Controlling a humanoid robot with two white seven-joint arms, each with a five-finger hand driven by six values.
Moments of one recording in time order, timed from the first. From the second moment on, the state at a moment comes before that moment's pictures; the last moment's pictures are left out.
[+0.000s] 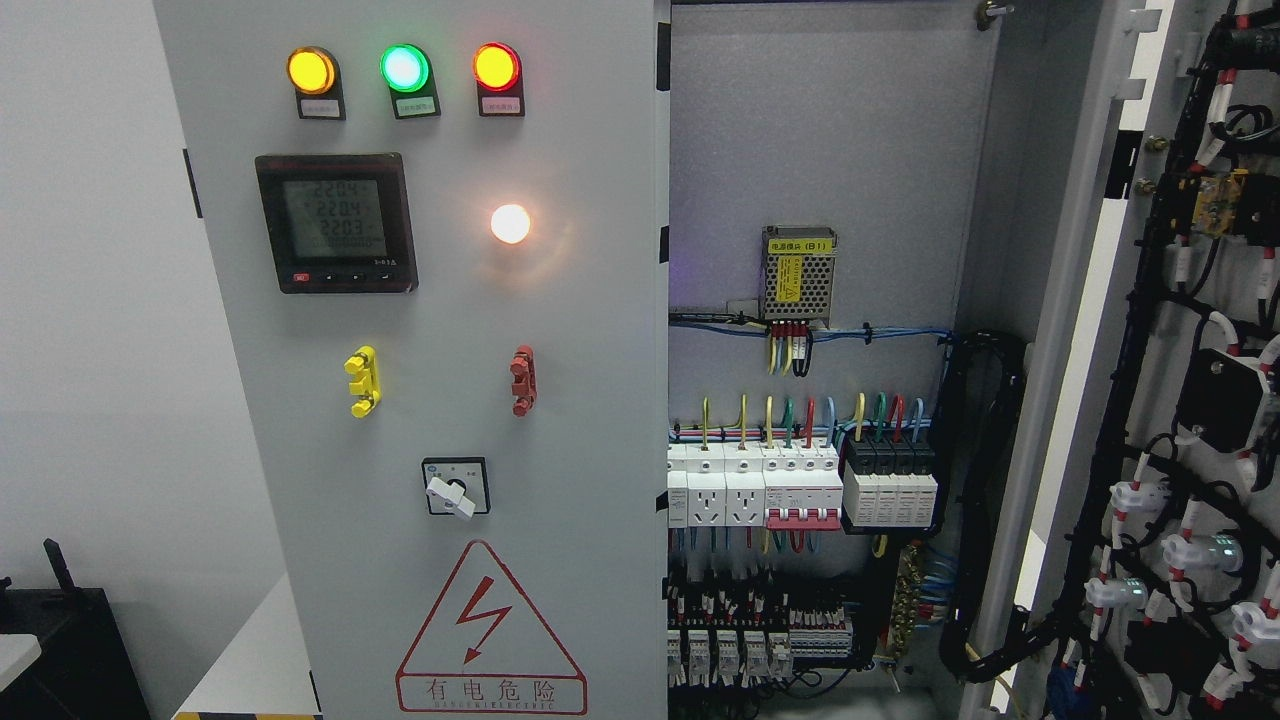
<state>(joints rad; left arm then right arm) 0.26 0.83 -0.38 -1.71 0.81 0.18 -0.34 0.12 0.12 0.20 -0.11 -0.13 -0.06 0.02</state>
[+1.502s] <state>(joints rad) 0.51 0.71 -0.38 -1.28 0.63 -0.11 -0.34 0.12 0.12 0.20 -0.11 -0.13 -0.06 0.02</state>
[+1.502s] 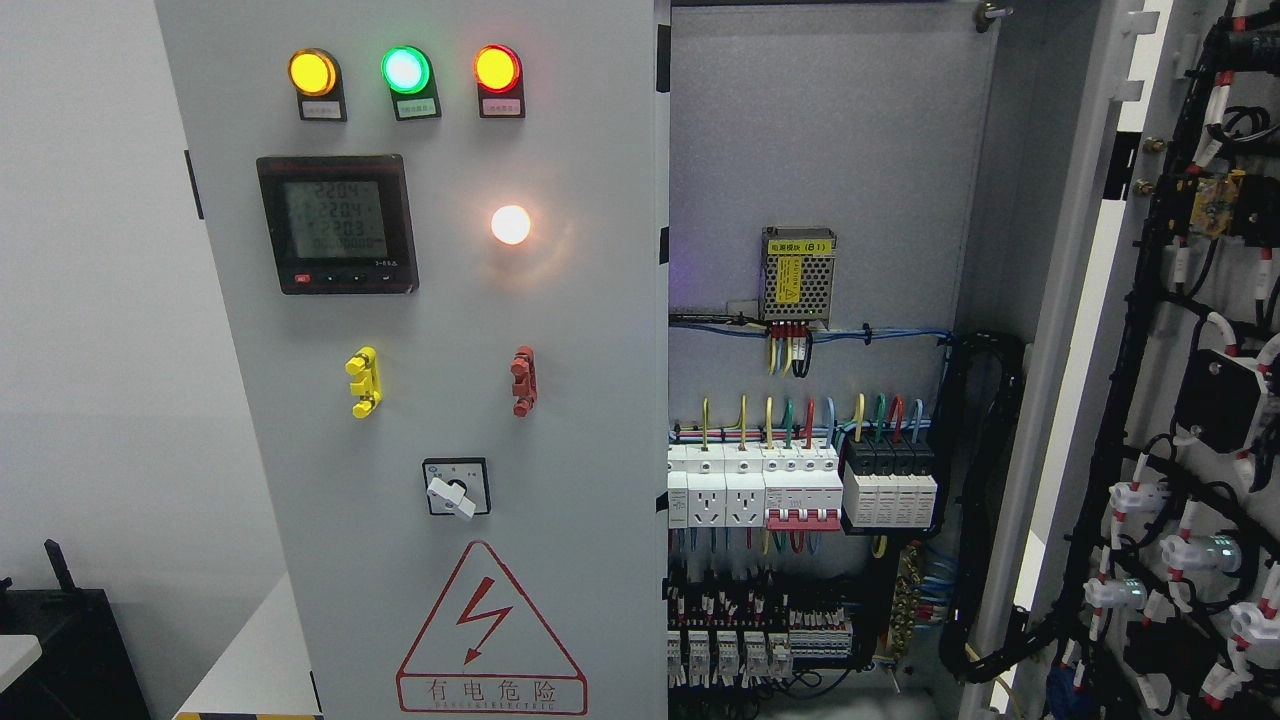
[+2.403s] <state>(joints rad) 0.16 0.30 -0.41 -0.45 0.38 -0.23 -0.33 0.12 0.12 0.20 -0.11 -0.13 -0.06 0.03</state>
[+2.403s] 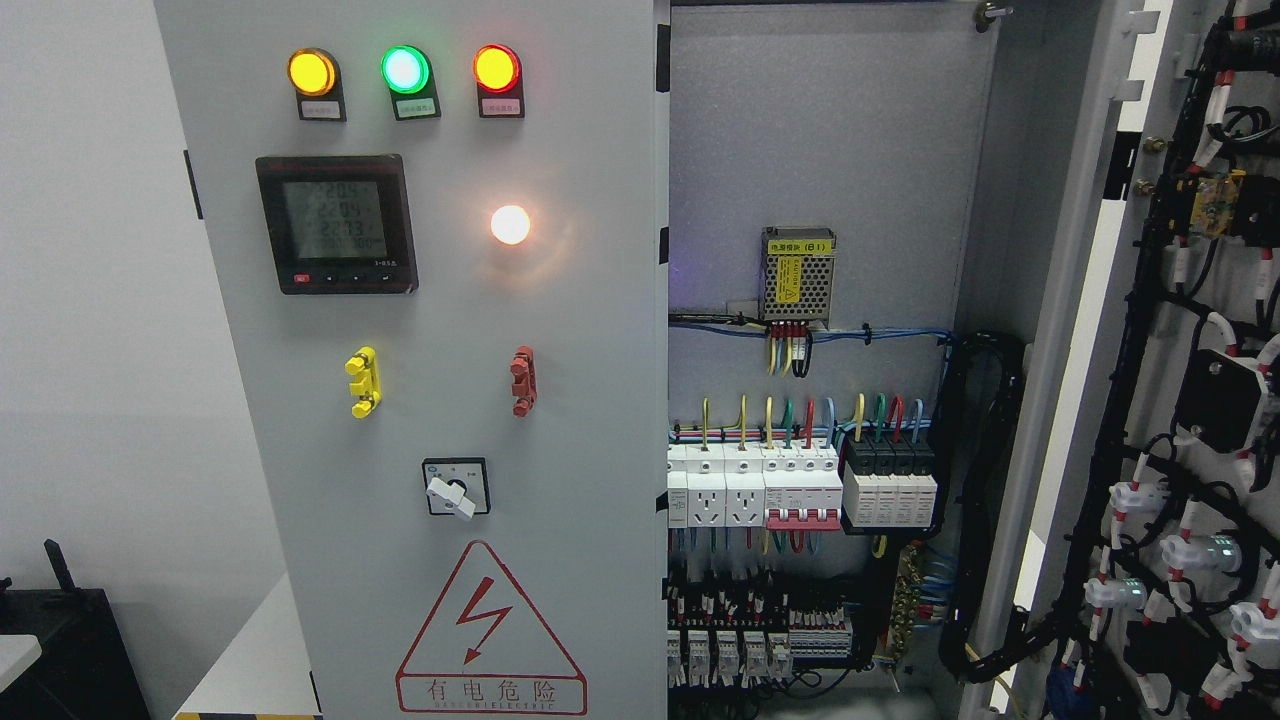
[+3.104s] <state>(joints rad) 0.12 0.07 -0.33 -0.13 0.16 -0.22 -0.24 0.12 0.12 0.20 -0.11 -0.13 -0.06 0.02</state>
